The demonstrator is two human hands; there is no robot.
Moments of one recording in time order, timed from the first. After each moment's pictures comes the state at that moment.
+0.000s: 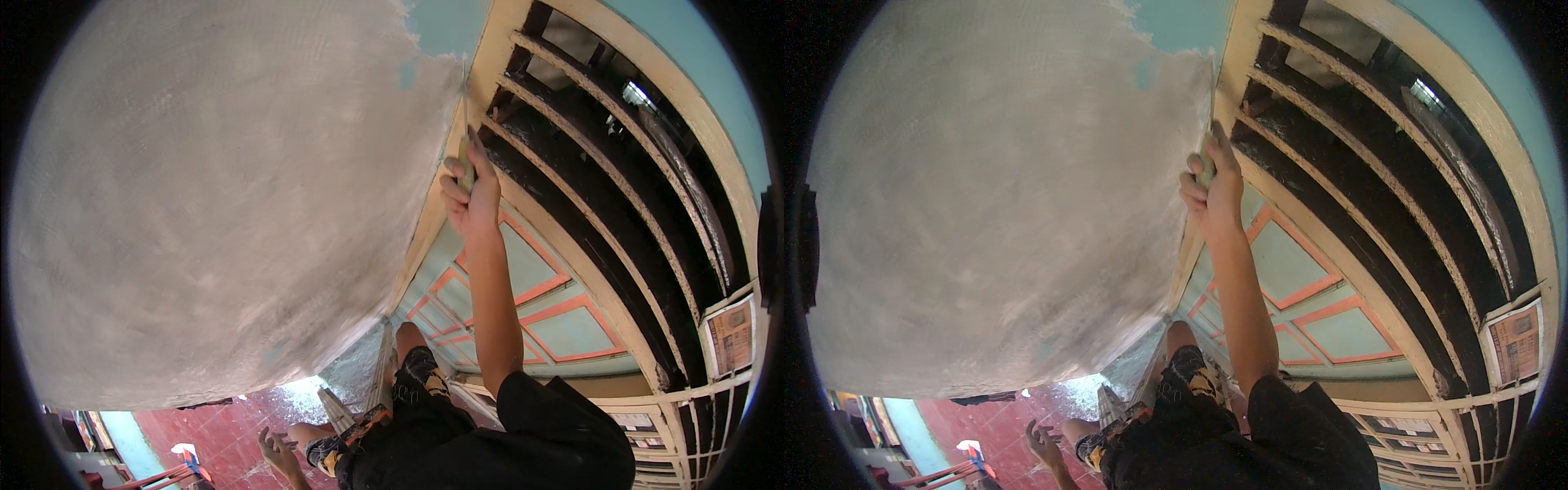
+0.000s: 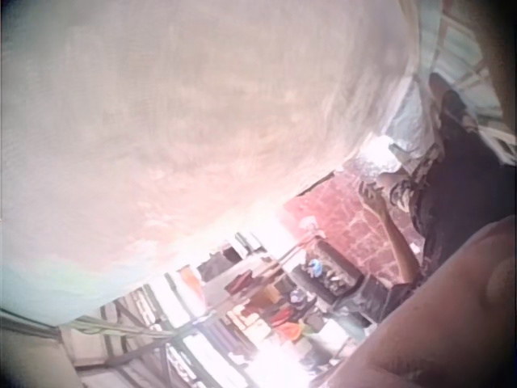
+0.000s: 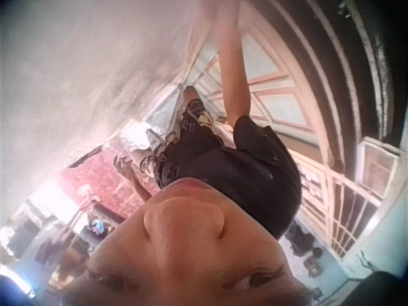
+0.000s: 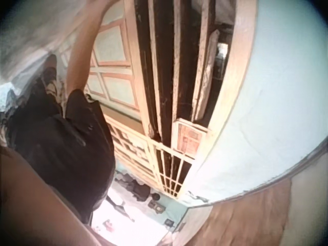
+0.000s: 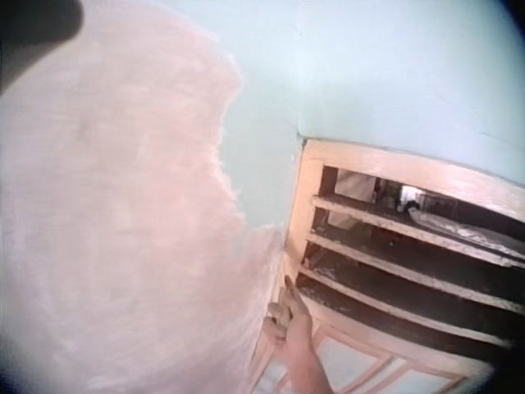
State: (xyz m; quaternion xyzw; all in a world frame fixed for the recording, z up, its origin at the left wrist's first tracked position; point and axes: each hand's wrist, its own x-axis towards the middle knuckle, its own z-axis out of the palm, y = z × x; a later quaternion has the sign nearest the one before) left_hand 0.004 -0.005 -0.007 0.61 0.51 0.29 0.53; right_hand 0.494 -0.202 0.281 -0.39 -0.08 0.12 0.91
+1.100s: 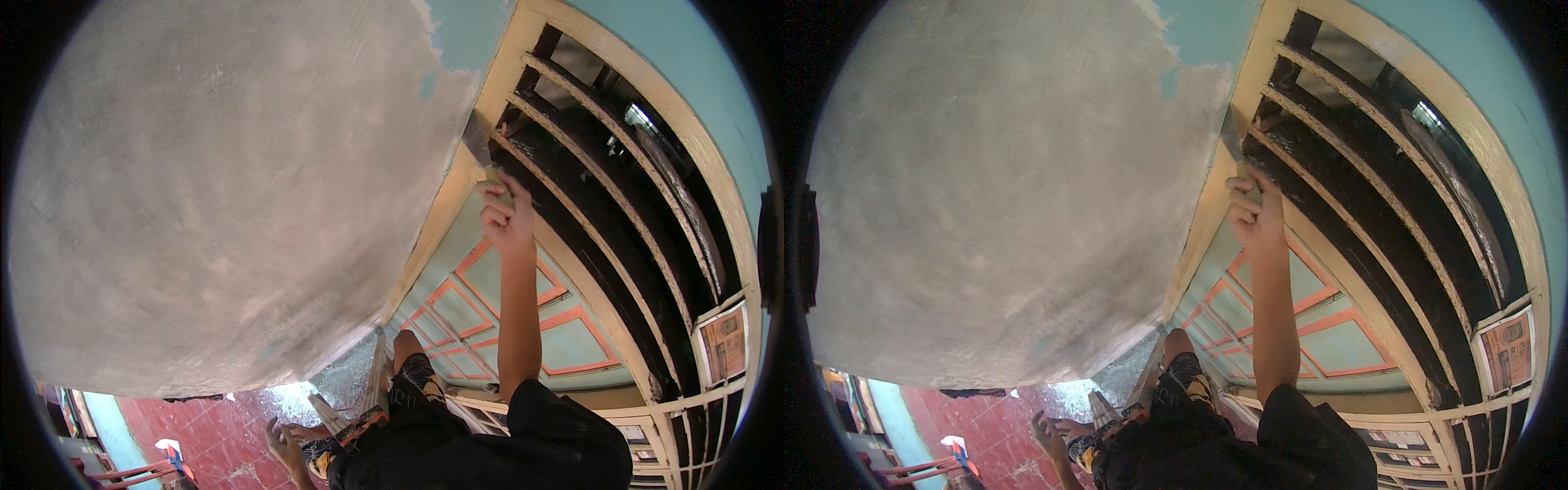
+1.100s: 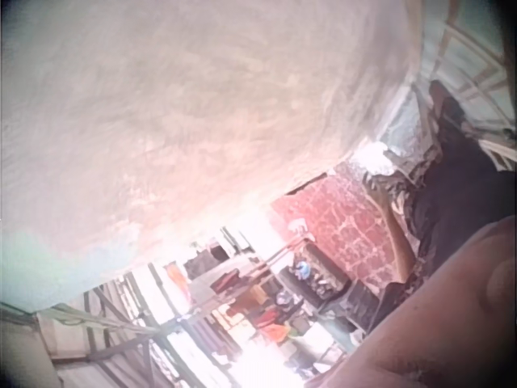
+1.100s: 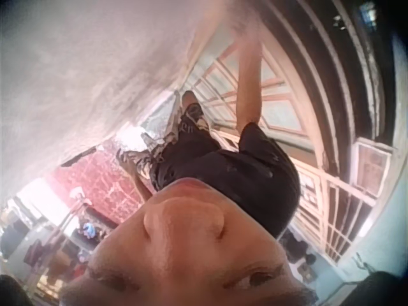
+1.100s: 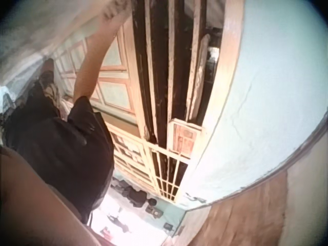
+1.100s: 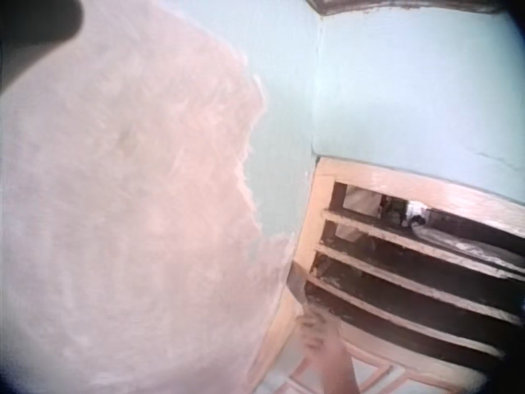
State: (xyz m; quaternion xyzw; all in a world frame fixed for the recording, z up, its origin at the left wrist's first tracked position) left_hand 0.023 -0.024 -0.013 0.62 0.47 0.27 0.57; right_hand 0.517 -0.261 0.263 -0.13 -0.04 0.30 0.94
